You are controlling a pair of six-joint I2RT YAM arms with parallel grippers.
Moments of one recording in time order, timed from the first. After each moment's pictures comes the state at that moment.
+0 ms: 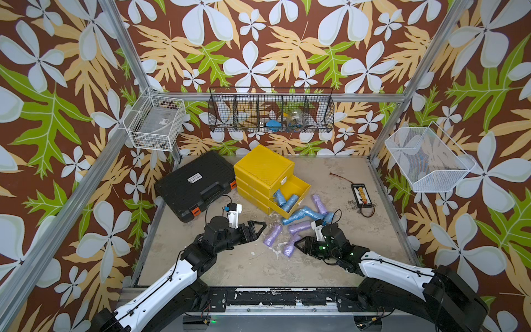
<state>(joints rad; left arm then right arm) -0.59 0.77 0.43 -0.04 0.32 -0.94 0.67 1.12 0.29 0.11 -0.30 0.98</state>
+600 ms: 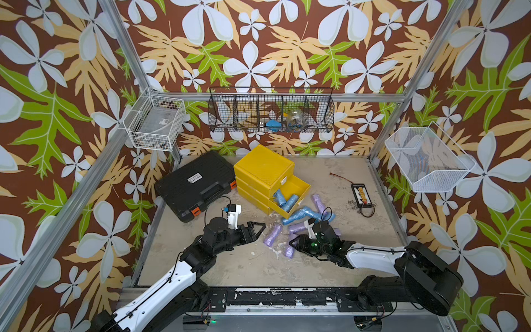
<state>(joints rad) -0.59 0.76 0.42 -0.04 0.32 -0.94 0.69 1.37 0.34 0.27 -0.31 1.00</state>
